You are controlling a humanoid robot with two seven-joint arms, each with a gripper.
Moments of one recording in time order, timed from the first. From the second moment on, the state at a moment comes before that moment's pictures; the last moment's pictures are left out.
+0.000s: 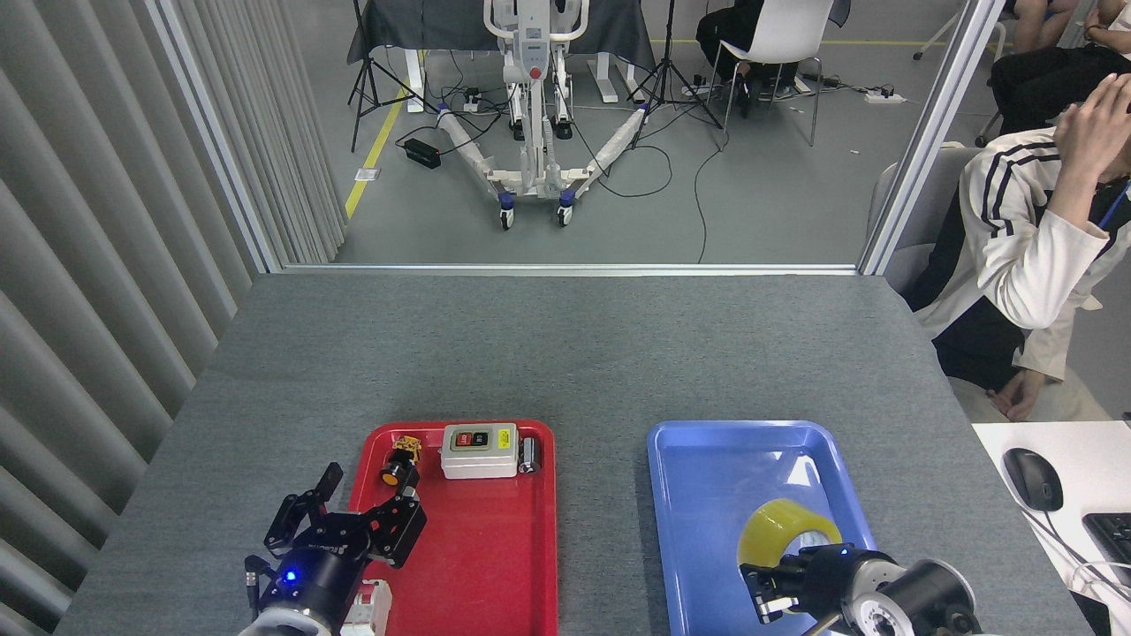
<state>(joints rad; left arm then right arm) 0.00 0.17 -0.13 -1.64 -1.16 -0.01 -0.06 -0.08 -0.15 0.01 -1.71 1.16 -0.36 1.22</state>
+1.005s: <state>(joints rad) 0.03 0.17 -0.13 -1.61 -1.29 0.10 0.11 -0.08 -0.16 -0.05 -1.72 1.15 -0.19 1.08</state>
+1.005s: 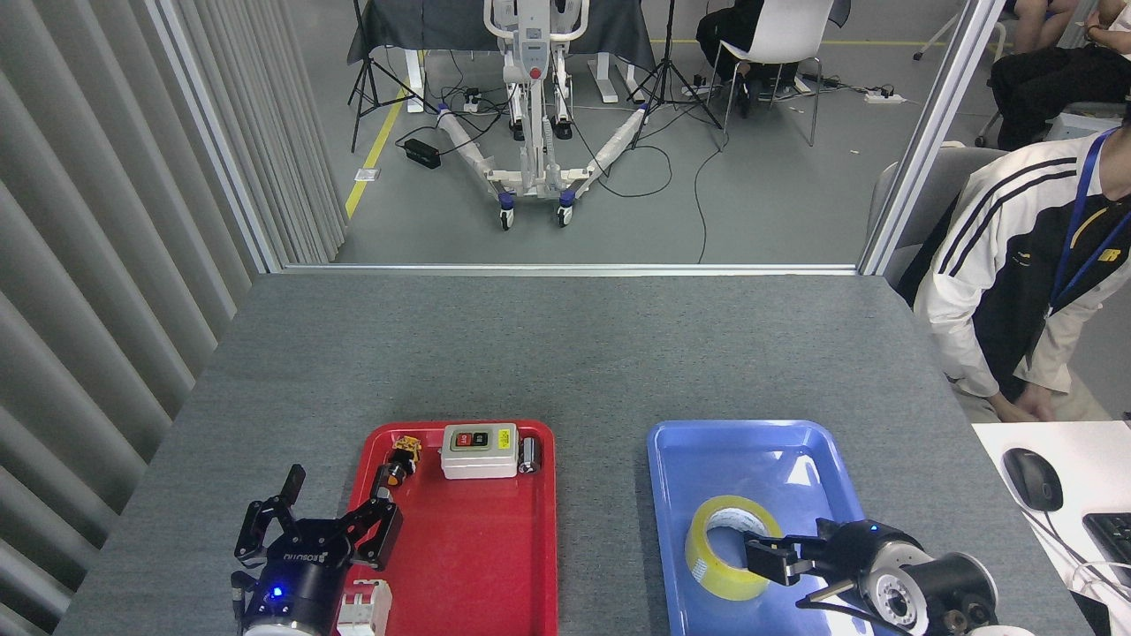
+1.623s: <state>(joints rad) 0.03 0.16 -0.12 -1.61 -1.28 0.10 0.10 0.16 -0.10 -0.14 -1.71 1.33 -0.15 -0.01</state>
